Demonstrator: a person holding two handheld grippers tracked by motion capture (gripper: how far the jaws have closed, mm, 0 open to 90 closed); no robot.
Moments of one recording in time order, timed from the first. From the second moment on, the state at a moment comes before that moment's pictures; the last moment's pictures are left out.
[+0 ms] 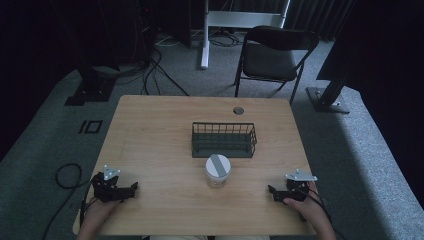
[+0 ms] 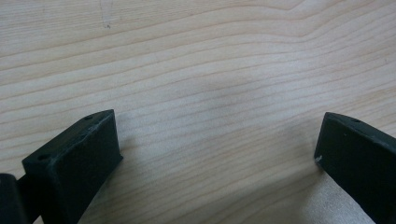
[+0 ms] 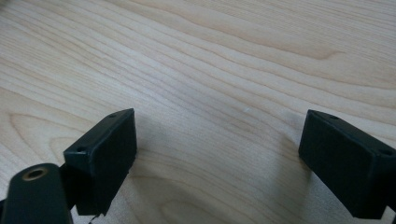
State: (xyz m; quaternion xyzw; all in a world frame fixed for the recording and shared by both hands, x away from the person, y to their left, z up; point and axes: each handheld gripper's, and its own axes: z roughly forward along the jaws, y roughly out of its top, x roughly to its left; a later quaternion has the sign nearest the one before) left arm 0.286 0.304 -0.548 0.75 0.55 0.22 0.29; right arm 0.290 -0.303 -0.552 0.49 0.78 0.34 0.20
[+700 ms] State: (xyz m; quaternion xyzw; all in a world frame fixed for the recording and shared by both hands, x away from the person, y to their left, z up) left arm 0.286 0.304 -0.548 0.75 0.55 0.22 0.29; right arm 0.290 -0.303 -0.552 0.49 0.78 0.34 0.20
